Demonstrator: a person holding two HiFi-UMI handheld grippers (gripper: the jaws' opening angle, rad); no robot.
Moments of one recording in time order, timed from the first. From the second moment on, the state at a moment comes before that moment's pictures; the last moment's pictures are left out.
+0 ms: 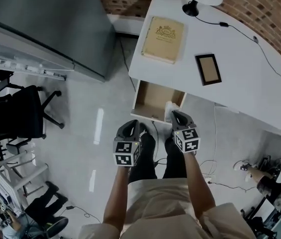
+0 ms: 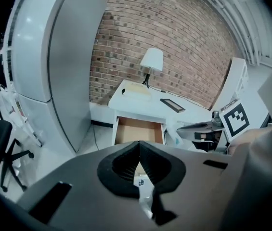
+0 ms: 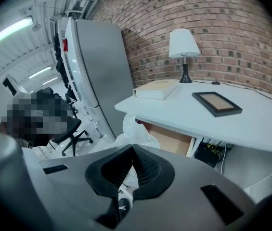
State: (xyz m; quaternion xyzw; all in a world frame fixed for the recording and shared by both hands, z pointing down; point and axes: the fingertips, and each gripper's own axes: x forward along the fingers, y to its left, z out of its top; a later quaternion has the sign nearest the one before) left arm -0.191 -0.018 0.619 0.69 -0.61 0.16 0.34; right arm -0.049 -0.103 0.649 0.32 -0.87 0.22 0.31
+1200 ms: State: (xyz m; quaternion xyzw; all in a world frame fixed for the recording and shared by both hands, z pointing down) left arm -0.168 -0.025 0.751 0.72 -0.56 0.18 0.37; right arm -0.054 -0.104 0.811 0.27 -0.86 0.18 0.40
